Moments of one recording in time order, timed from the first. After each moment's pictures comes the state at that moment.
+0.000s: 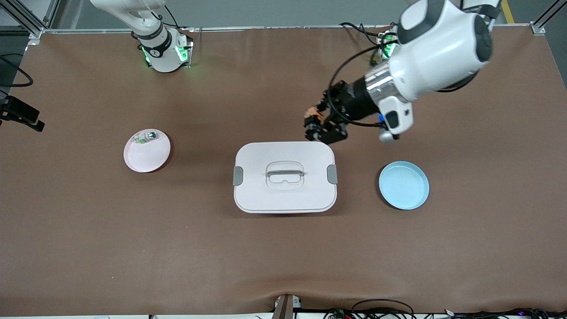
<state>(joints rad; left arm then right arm) -0.23 0.20 -0.37 -1.58 -0.62 2.12 -1.73 0.03 0.09 -0.10 -1.38 -0.01 1.50 -0.01</state>
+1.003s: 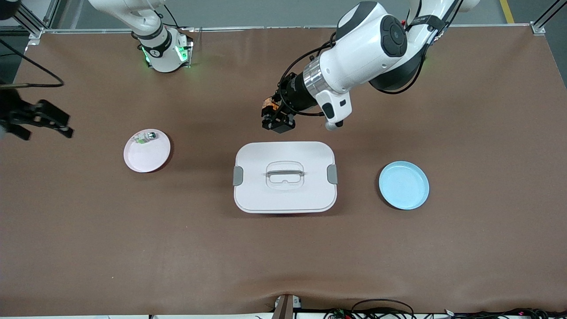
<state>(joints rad) -0.39 0.30 -0.37 -1.54 -0.53 2.22 -1.90 0.16 0.11 -0.09 -1.38 0.07 1.57 -0.01</state>
